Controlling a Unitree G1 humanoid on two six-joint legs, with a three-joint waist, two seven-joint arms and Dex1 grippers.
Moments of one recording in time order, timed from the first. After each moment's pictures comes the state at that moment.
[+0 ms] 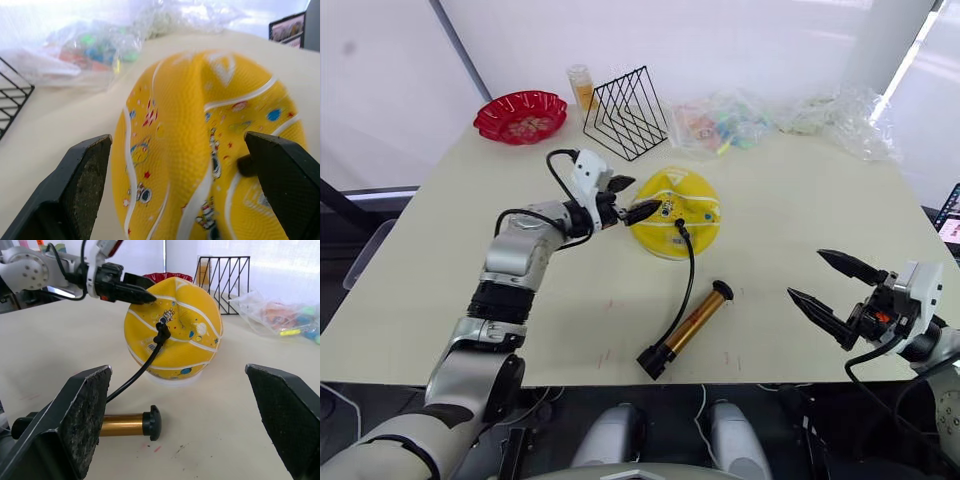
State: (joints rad) left arm -0.74 0.36 -0.01 0.26 -0.21 0.42 -0.77; right arm 0.17 -0.58 -0.44 -0.30 0.67 0.19 1.08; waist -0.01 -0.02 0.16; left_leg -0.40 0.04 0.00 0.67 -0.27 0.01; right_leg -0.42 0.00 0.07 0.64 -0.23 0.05
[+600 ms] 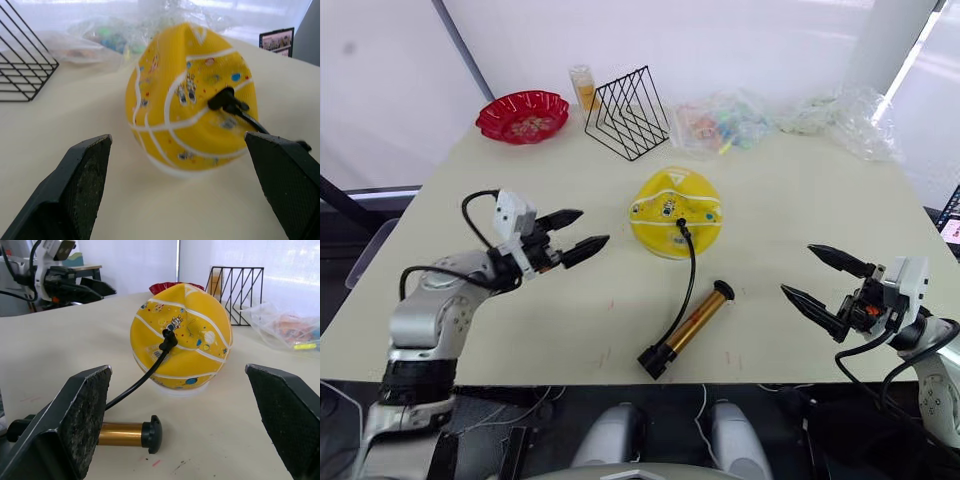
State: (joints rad) left arm -0.28 0.58 0.17 -0.12 -0.42 0.49 -0.87; right arm 0.09 -0.58 -0.38 -0.17 0.65 0.08 1.15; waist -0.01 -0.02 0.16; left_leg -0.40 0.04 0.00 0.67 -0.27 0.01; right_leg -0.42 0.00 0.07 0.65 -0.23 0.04
